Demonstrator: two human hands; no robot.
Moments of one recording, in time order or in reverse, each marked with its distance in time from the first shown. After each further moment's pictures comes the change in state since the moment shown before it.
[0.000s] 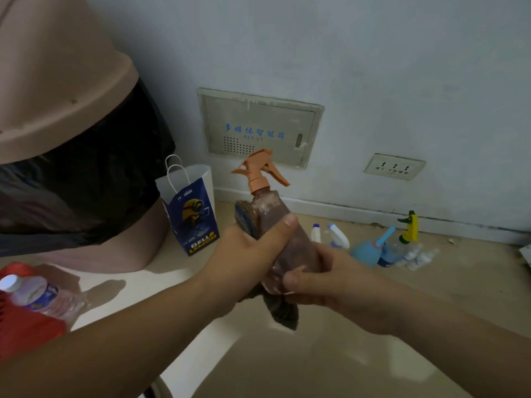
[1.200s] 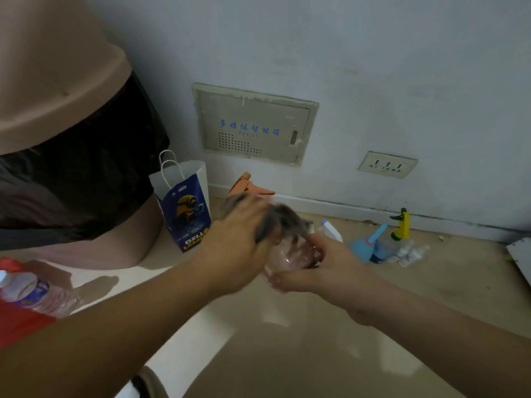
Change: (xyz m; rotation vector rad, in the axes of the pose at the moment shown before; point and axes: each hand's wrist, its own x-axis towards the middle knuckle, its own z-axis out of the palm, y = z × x) left_hand 0.019 -0.009 -0.013 0.882 0.003 0.535; right_hand 0.004 0.009 0.002 -0.246 0.304 -0.096
